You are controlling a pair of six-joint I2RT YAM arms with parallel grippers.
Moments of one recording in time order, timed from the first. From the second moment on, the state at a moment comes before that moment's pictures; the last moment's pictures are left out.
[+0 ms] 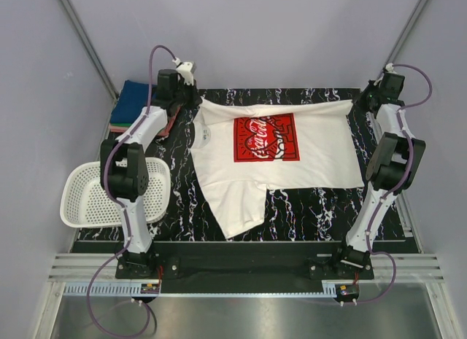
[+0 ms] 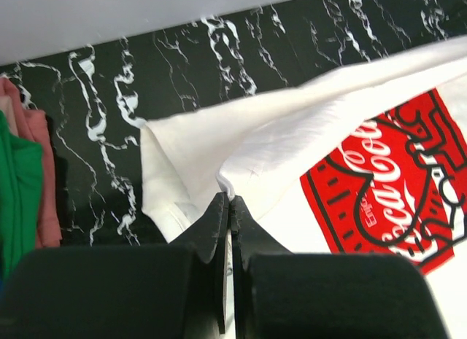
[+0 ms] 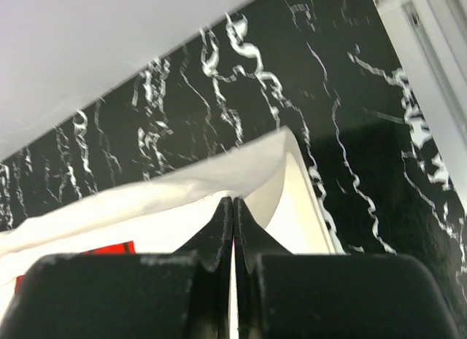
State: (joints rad) left arm -0.16 2.04 1.72 -0.16 0.32 -0.08; right arm -0.30 2.18 1.86 -0.23 -0.26 0.35
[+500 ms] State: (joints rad) left arm -0.20 1.89 1.51 -0.21 0.34 -0.03; right arm -0.32 2.20 1.78 -0.24 -0.30 0.37
